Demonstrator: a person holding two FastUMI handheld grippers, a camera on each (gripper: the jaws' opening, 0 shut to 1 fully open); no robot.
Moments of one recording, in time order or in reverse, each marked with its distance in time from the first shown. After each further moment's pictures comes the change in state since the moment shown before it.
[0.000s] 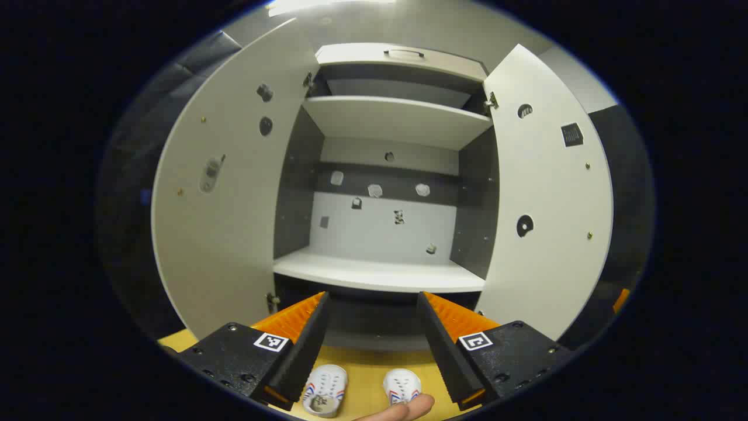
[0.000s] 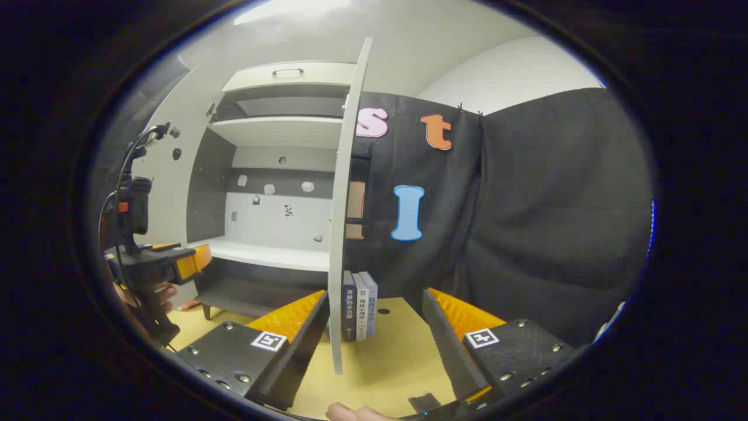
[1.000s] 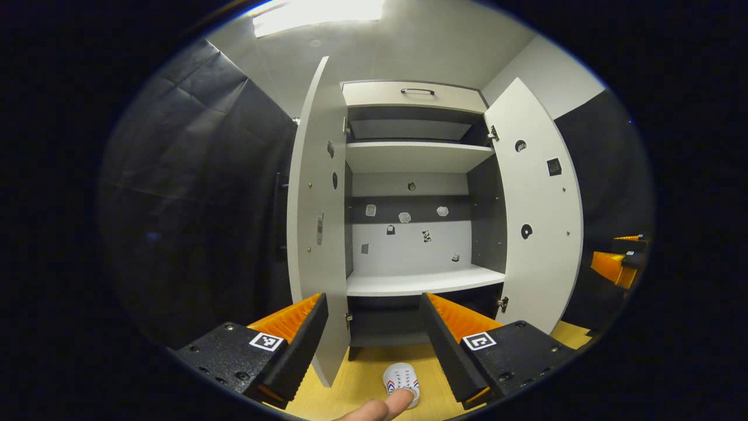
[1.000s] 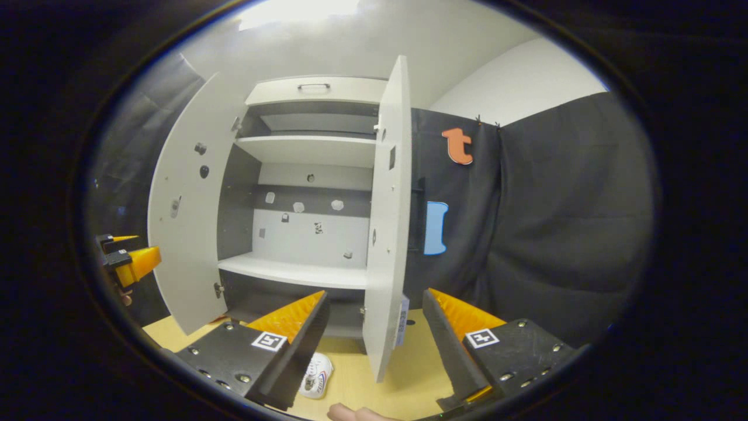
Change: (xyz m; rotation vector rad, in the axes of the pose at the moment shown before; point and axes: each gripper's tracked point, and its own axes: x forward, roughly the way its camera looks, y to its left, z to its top) left arm -0.105 0.111 0.039 0.091 -0.059 -0.023; right arm -0.006 0.080 0.036 0.001 -0.035 0.075
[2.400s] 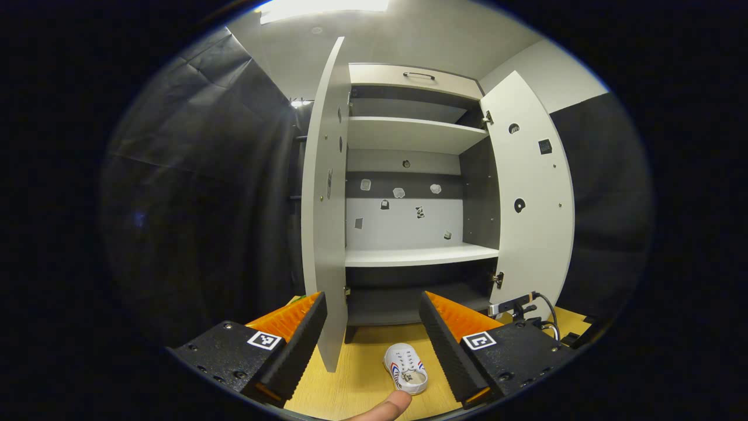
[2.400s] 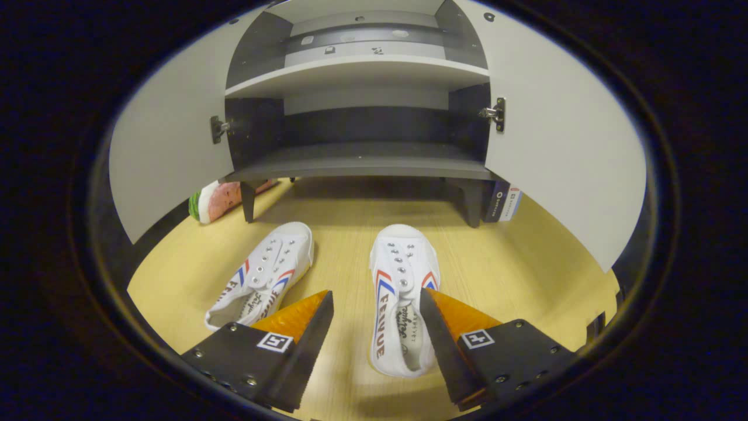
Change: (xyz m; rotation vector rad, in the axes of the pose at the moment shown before) left arm -0.016 0.018 -0.060 -0.034 0.069 -0.083; right arm 0.071 0.188 -0.383 0.023 0.623 0.230
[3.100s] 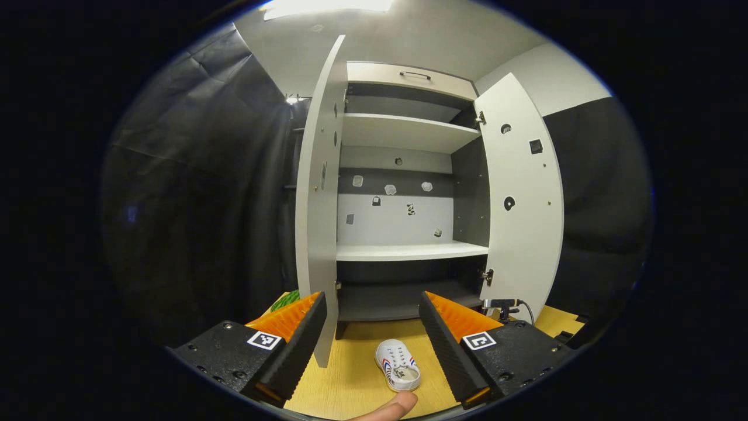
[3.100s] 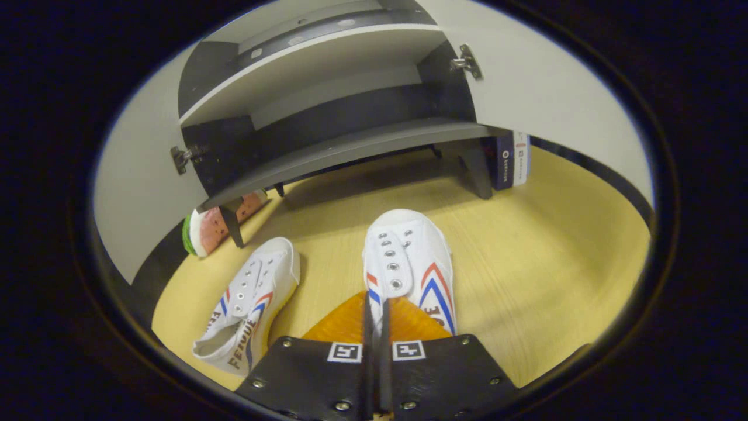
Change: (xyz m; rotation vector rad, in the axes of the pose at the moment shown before) left arm -0.006 -0.004 -0.013 -0.019 0.010 -0.041; right arm 0.052 -0.016 -0.006 0.251 0.008 0.042
